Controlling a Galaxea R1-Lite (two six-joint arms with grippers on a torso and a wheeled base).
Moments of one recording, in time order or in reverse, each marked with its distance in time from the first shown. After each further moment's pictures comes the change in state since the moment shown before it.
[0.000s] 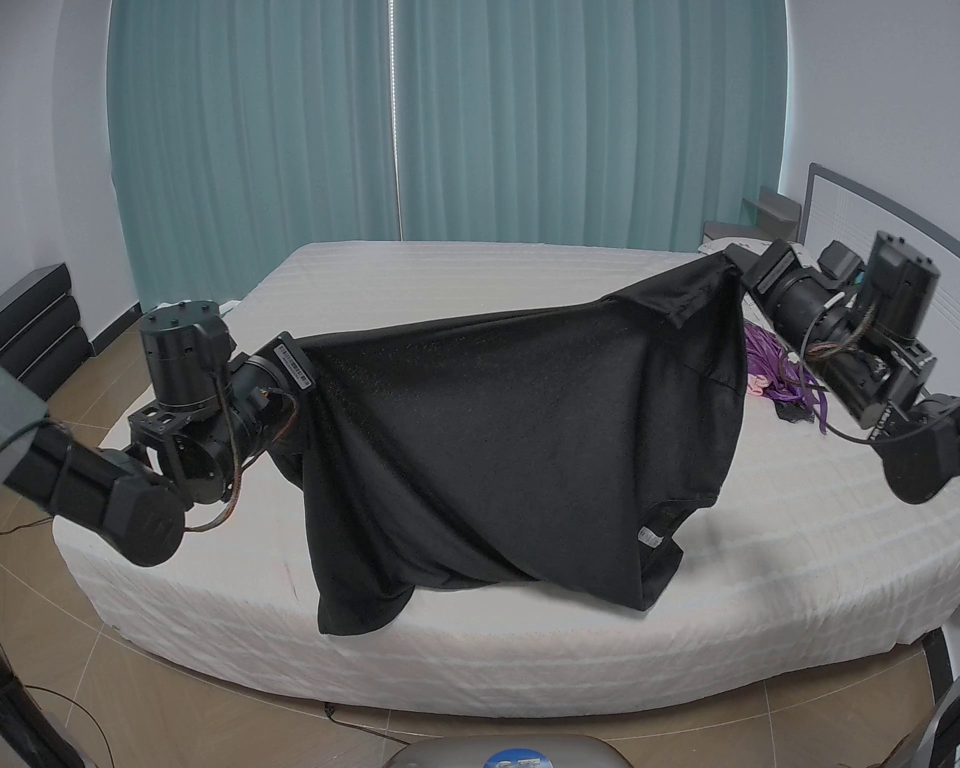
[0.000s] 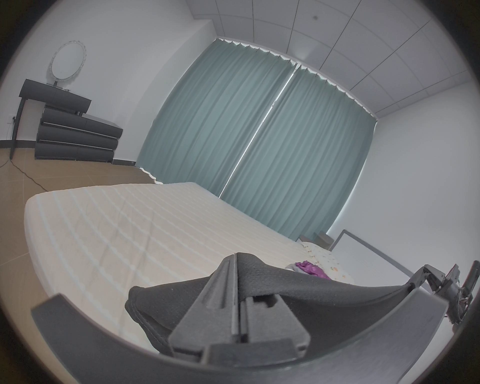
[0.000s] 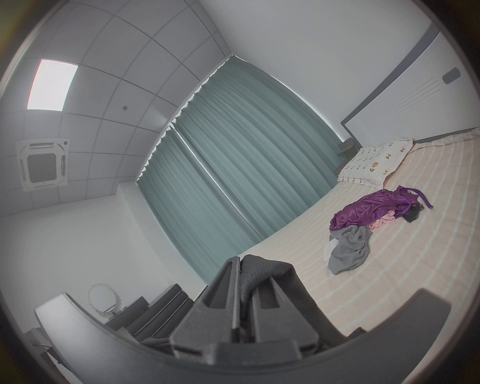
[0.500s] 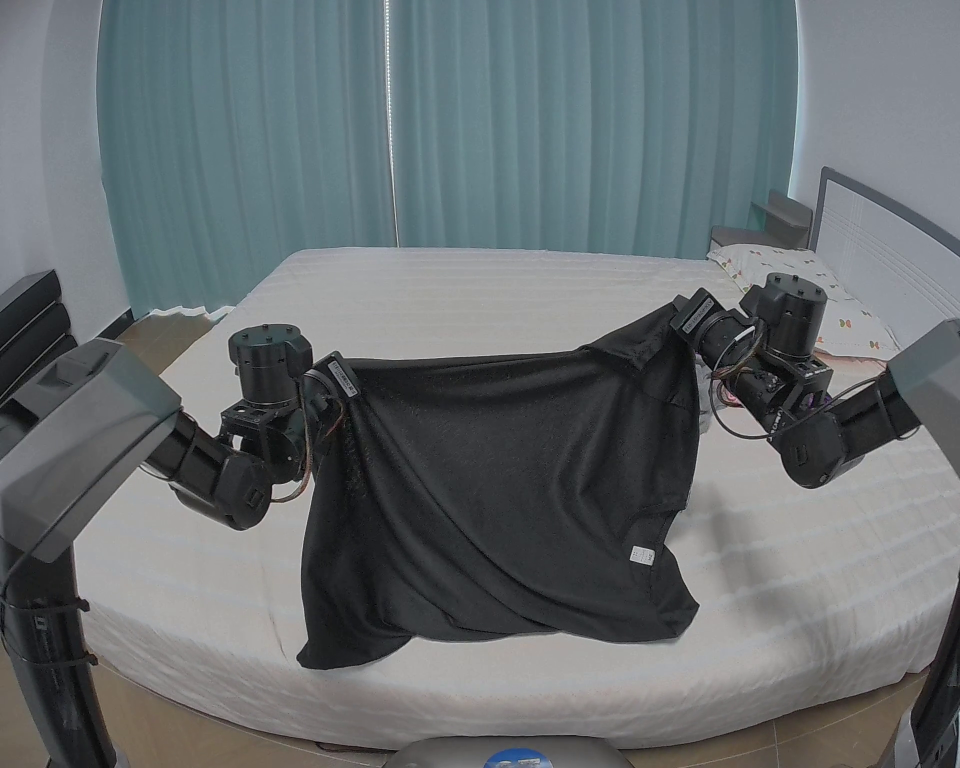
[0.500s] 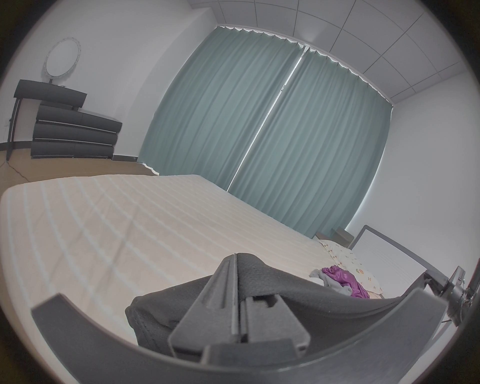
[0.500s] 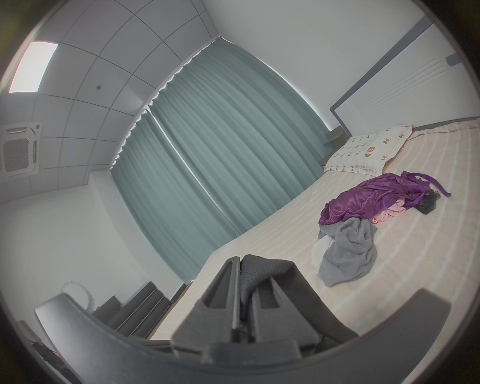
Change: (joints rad) left arm 0.044 0.359 -0.310 0.005 -0.006 0.010; right arm -0.039 0.369 -0.238 -0.016 -0.035 -0.007
